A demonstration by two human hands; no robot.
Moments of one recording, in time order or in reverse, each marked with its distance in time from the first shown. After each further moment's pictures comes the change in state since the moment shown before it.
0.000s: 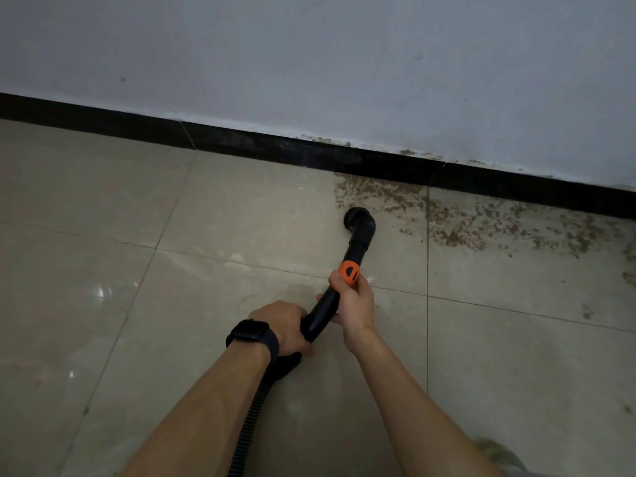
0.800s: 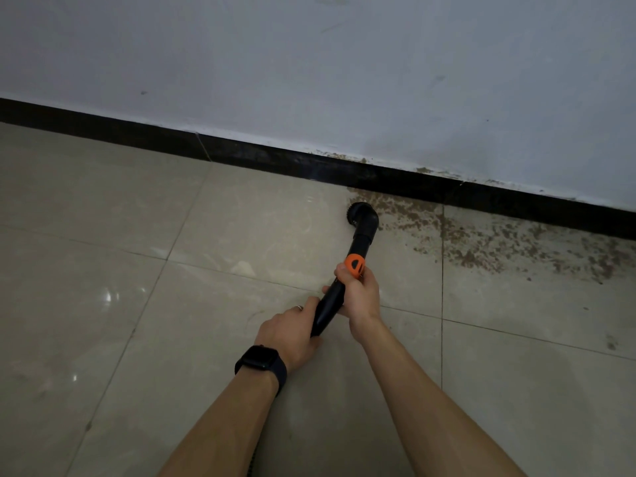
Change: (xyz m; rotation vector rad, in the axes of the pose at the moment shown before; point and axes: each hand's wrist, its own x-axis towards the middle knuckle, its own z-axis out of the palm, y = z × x) left_hand 0.004 -0.004 0.005 -0.103 0.376 0.072; right_hand 0.041 -0.021 0.027 -0.011 -0.054 -0.052
